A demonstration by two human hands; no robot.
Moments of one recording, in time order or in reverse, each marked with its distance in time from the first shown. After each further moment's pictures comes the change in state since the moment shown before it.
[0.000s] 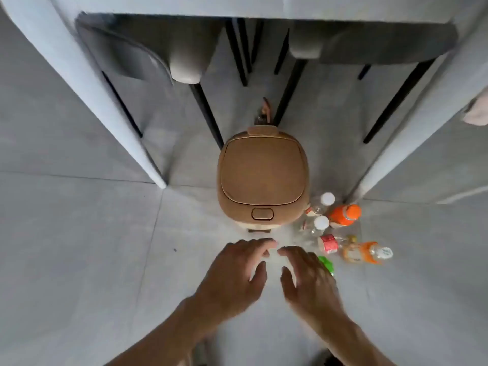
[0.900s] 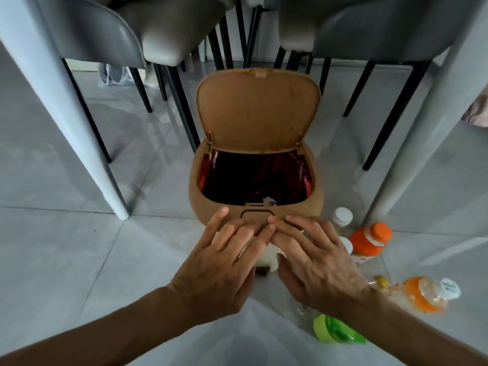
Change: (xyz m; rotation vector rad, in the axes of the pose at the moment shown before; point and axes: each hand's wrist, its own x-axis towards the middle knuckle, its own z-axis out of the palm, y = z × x) left_hand 0.070 -0.129 0.113 0.668 0.426 0.478; right_hand 0.084 0.094 0.093 -0.323 0.444 -0.738
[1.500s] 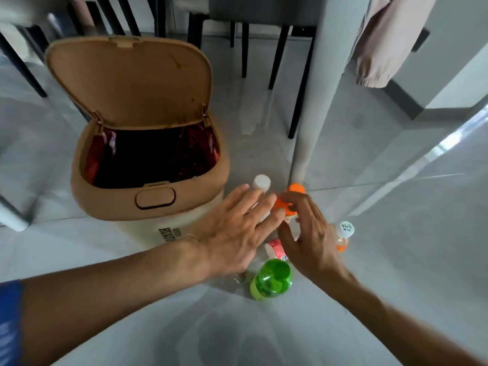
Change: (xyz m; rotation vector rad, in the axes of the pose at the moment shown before) left_hand 0.107 0.091 0.030 0.067 -0.190 0.380; right_hand -0.100 0.057 -0.033 0.258 0.085 0.701
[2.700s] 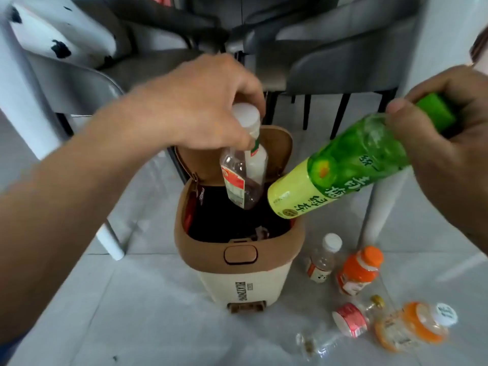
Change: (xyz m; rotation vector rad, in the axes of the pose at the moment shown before) left_hand -0.015 -0.167 -0.213 -0.270 0.040 -0.610; right_hand 0.159 -0.131 -0.108 0.068 0.381 -0.217
